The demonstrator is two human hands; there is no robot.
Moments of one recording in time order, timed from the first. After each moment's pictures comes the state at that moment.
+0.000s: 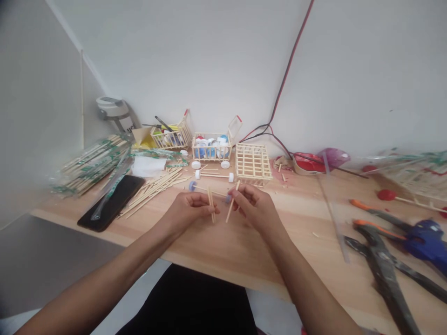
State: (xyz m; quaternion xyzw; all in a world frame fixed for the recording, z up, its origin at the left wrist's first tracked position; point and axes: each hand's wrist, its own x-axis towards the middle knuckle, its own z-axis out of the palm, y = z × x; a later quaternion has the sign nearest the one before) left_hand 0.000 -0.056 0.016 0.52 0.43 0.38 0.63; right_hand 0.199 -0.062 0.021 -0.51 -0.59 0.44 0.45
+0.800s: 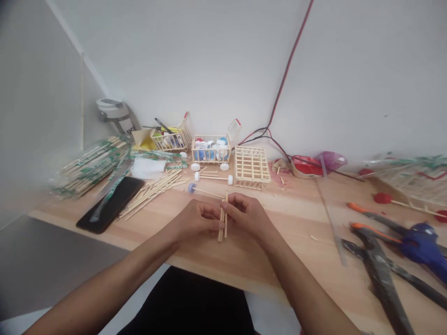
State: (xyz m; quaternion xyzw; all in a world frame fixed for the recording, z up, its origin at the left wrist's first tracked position) left_hand 0.015 -0.060 0.017 0.52 0.41 0.29 0.69; right_hand 0.195 -0.059 0.008 -0.49 -0.61 0.50 0.38
